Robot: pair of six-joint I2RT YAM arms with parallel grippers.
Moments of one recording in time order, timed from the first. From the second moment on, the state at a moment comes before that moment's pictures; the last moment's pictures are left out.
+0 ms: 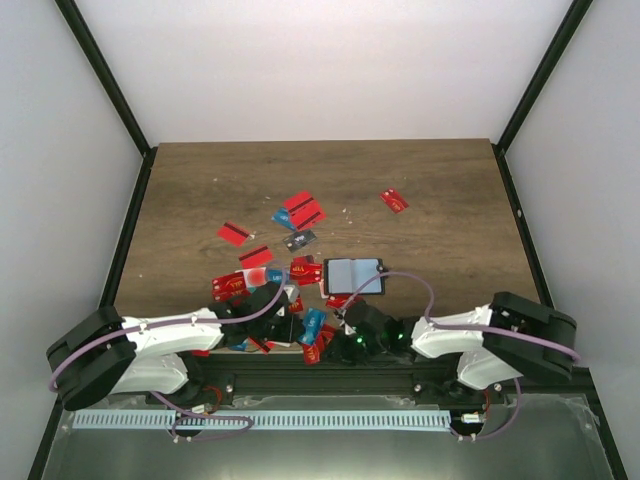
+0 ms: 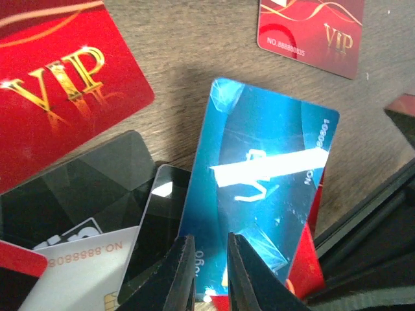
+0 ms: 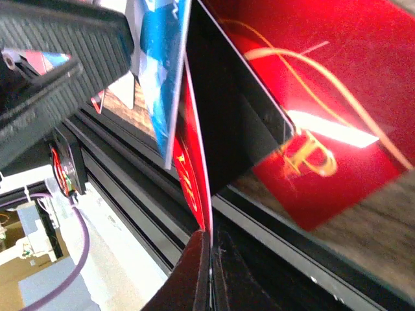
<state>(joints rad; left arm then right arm) -0.97 1.23 0.39 -0.09 0.20 -0.84 1.15 1.41 0.33 0.32 -0.36 1.23</state>
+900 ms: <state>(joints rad) -0.88 1.08 0.57 -0.14 0.06 -0.78 0.76 0.90 0.49 -0.26 -0.32 0.90</state>
